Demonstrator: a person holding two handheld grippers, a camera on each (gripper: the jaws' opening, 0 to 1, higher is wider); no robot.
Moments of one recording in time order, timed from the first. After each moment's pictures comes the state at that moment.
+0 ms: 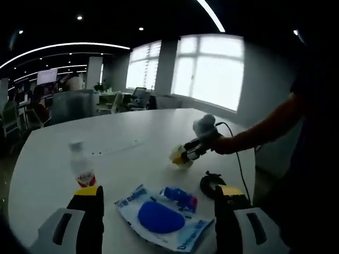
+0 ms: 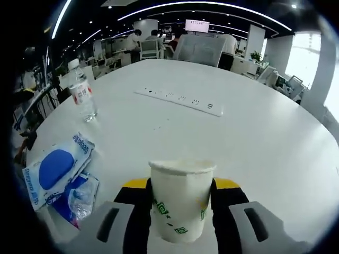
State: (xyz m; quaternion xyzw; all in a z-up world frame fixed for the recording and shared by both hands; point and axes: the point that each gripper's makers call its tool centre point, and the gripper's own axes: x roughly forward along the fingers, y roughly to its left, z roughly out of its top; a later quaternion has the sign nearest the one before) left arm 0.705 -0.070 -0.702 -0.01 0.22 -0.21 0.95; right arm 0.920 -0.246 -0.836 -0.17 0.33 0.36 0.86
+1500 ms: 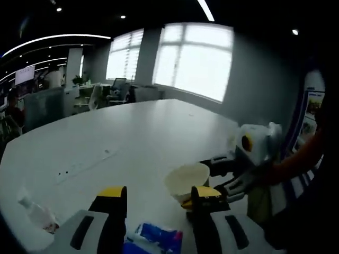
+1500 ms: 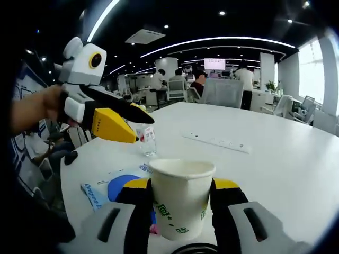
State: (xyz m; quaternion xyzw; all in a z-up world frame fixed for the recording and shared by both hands) left arm 0.801 -0.160 -0.686 0.00 0.26 -0.28 0.92; right arm 0.803 -0.215 -0.739 -0.08 0.20 0.46 0.86
